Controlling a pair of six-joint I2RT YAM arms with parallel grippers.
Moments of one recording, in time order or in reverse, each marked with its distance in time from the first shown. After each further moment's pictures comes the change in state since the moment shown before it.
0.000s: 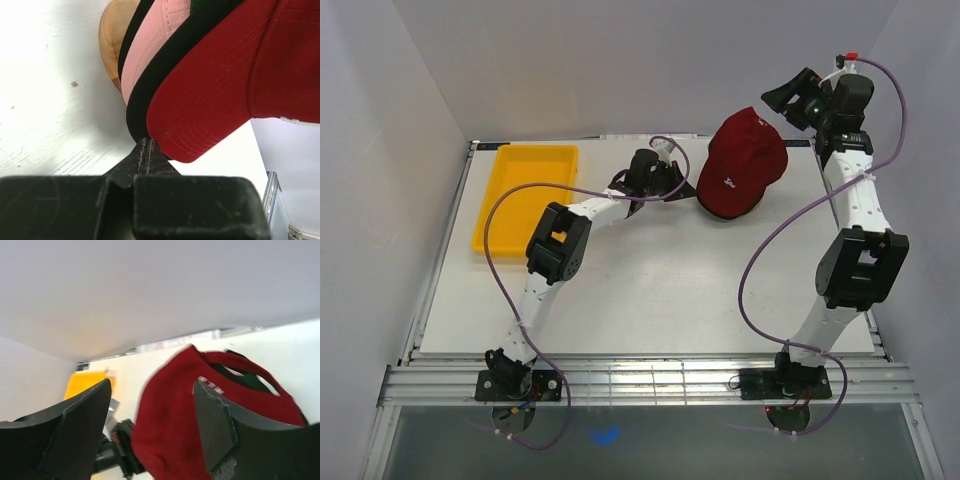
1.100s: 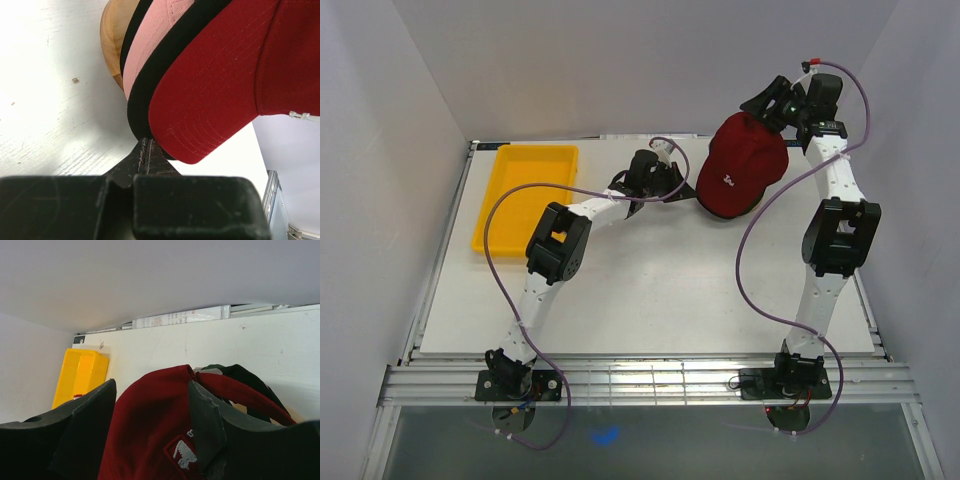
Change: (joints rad) left arm 0.000 -0.003 -0.011 0.002 0.003 0.000; right arm 0.033 0.339 0.309 -0.117 -0.138 -0.021
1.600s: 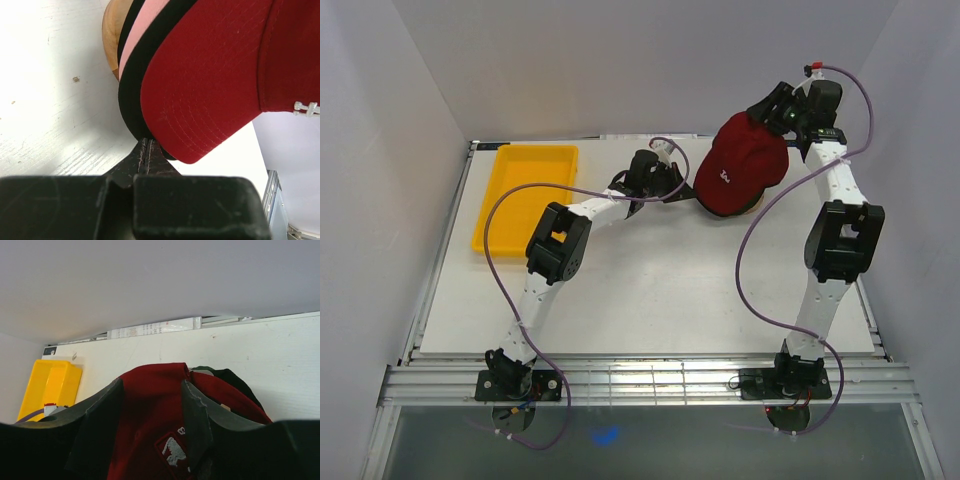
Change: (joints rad) left arm 0.000 0.000 0.001 -0.004 0.000 0.000; right arm 0.004 -0.069 -0.142 0.093 0.107 -0.082
